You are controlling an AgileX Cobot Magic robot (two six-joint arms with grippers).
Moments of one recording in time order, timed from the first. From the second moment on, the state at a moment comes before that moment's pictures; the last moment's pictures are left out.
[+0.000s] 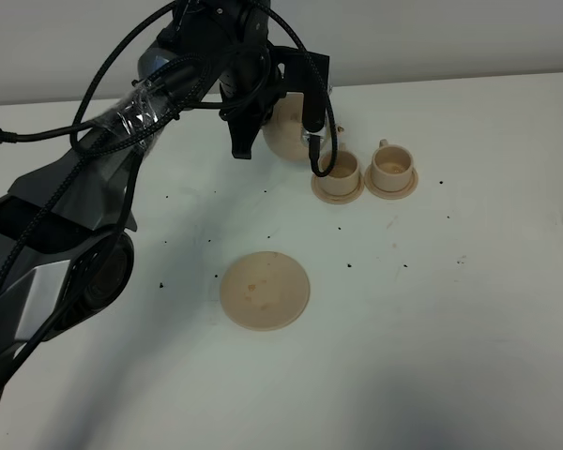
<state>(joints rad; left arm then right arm) -0.49 2.56 -2.52 0.21 1.13 1.20 -0.14 -0.01 -0.49 0.17 1.07 -0.18</state>
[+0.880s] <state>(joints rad) -0.49 2.56 -2.52 0.22 1.17 1.30 -0.14 -0.01 -0.49 0.17 1.07 -0.18</state>
